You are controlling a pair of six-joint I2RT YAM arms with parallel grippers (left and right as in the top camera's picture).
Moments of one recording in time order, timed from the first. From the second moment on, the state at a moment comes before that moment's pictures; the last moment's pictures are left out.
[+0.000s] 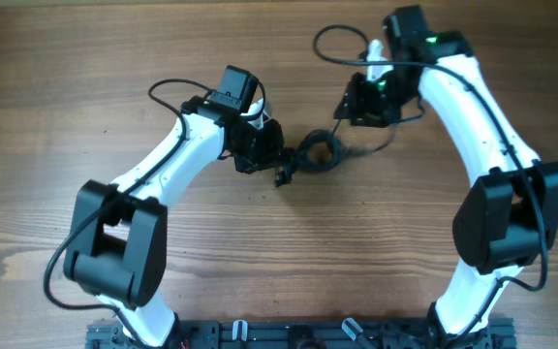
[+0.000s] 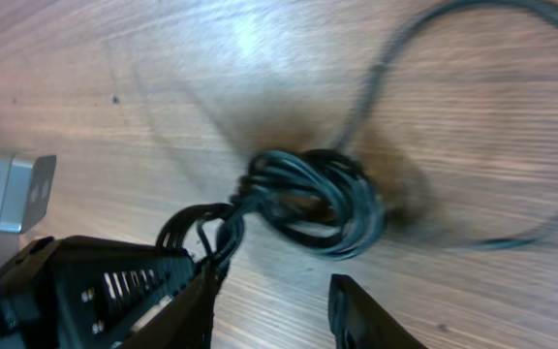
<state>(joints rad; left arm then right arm) -0.38 1.85 1.28 -0.71 0.57 -0.65 0.18 1.98 1.72 -1.15 -0.49 0.32</state>
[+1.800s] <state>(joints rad) -0.13 2.03 1.16 -0.62 0.68 -0.66 0.55 2.13 1.40 -0.46 -0.47 0.53</state>
